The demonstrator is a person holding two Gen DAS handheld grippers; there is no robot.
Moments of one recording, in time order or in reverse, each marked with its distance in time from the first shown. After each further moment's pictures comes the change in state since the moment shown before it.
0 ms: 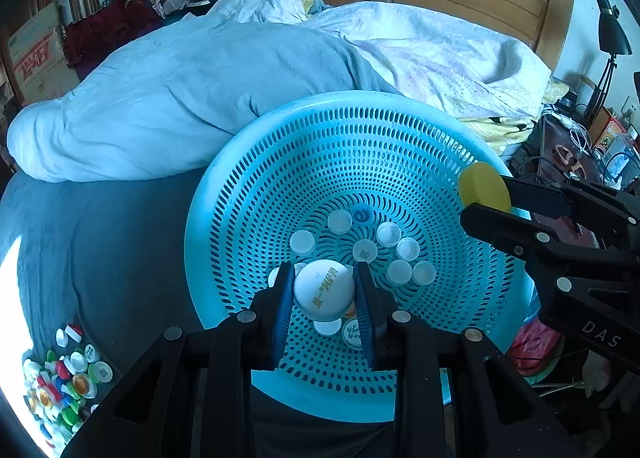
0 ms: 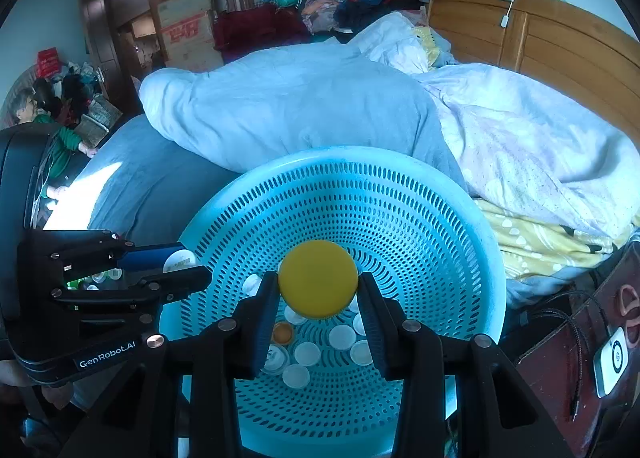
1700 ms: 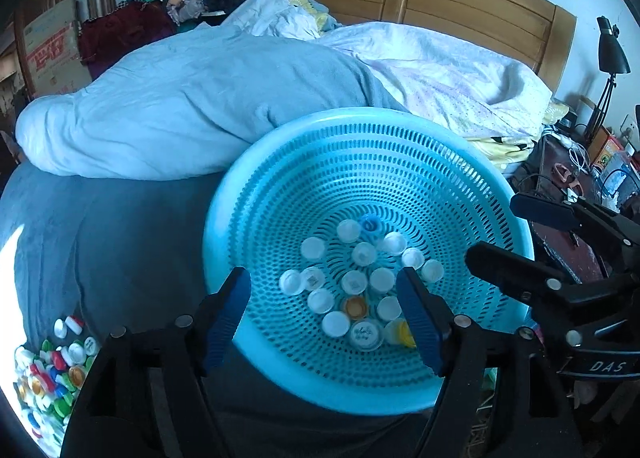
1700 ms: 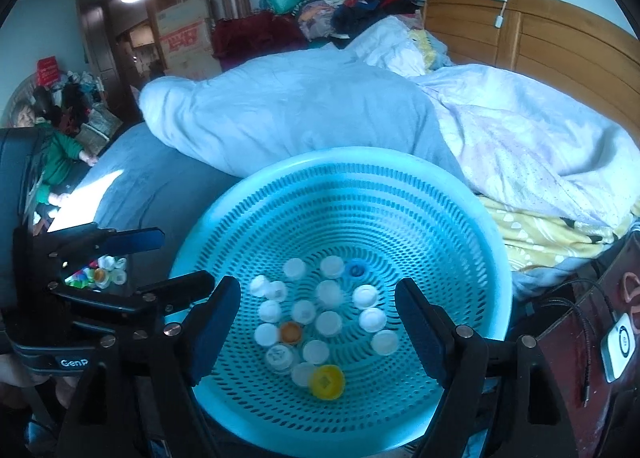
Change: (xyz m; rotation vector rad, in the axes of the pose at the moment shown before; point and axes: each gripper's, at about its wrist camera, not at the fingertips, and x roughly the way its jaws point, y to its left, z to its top) left arm -0.022 0.028 -0.025 -0.041 -0.082 -0.002; right arm -0.015 0.018 -0.009 -0.001 -0.040 0.020
